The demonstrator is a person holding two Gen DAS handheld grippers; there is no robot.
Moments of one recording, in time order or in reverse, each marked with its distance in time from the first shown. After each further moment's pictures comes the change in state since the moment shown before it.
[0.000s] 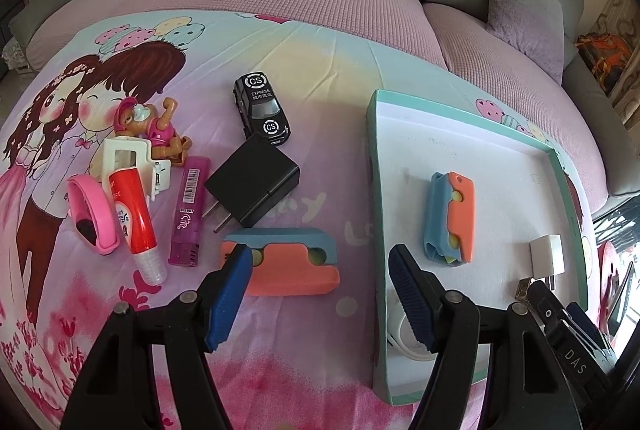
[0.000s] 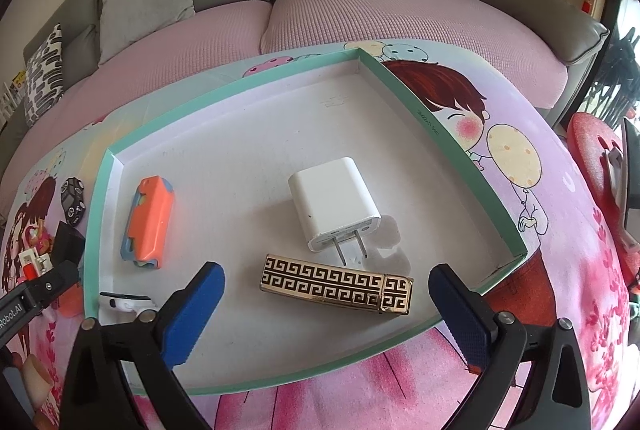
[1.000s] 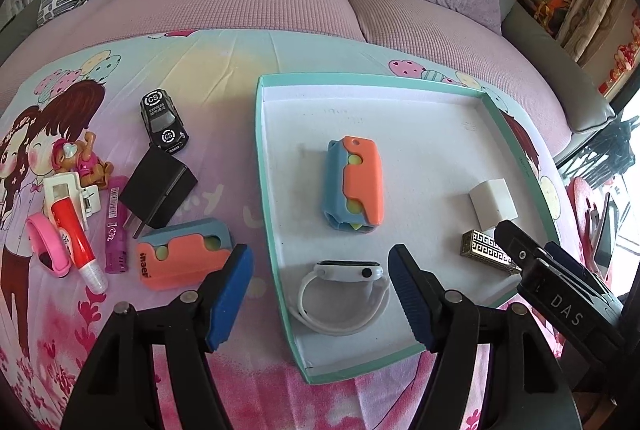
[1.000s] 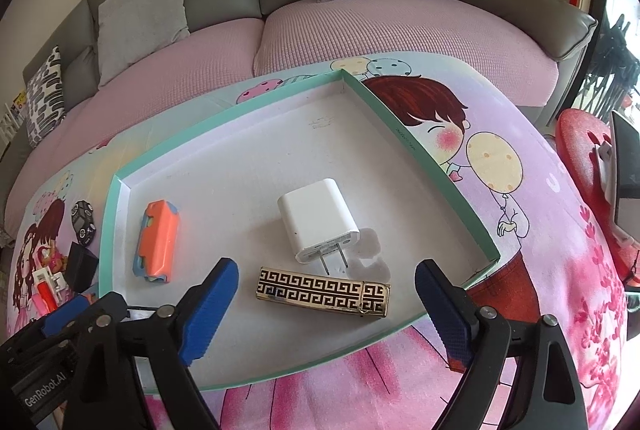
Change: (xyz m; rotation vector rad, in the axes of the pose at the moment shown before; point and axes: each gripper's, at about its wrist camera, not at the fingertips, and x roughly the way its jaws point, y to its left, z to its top) left arm -0.004 -0.052 -0.010 0.206 0.029 -0.111; right arm -0.017 -0.015 0.005 0.057 -0.039 0.016
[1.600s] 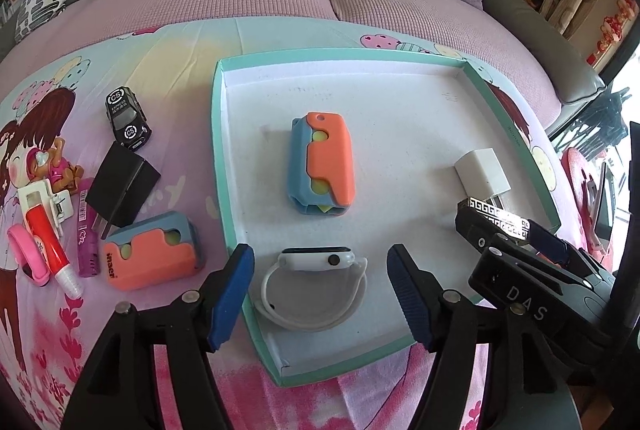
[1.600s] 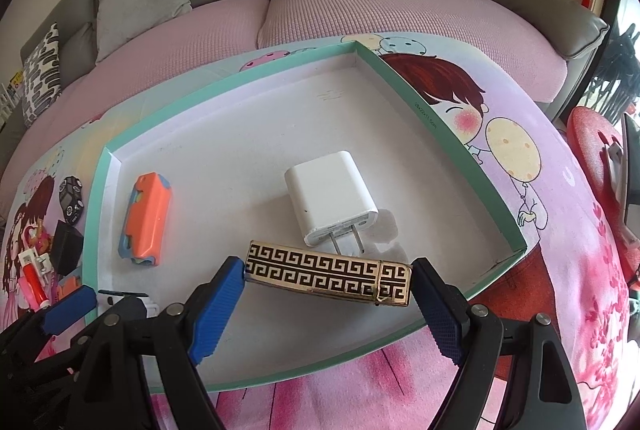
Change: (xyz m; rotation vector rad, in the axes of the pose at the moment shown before) left arm 0.011 -0.020 -0.006 0.086 0.046 -0.030; right arm 0.018 0.008 -0.007 -0.038 0.058 -0.008
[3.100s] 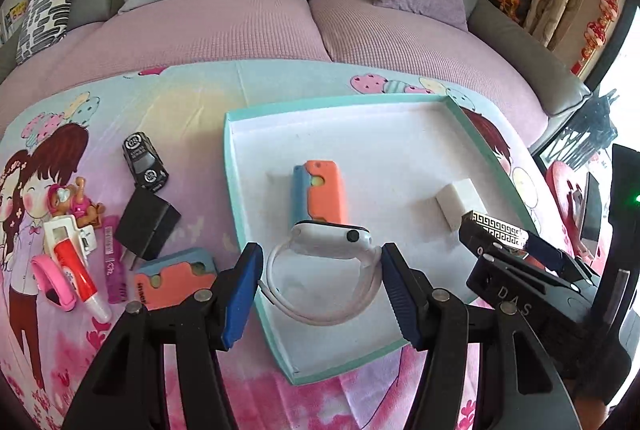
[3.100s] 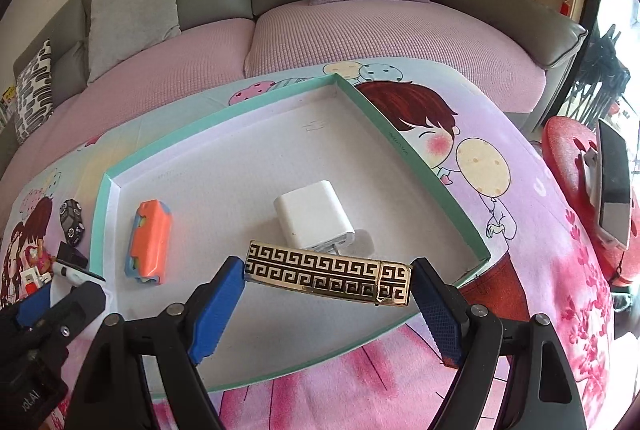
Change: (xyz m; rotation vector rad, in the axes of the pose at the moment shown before) left arm -0.031 0.000 0.009 0.035 -0.086 -0.030; right arm -0.024 -0.004 0.006 0.042 -0.065 -0.064
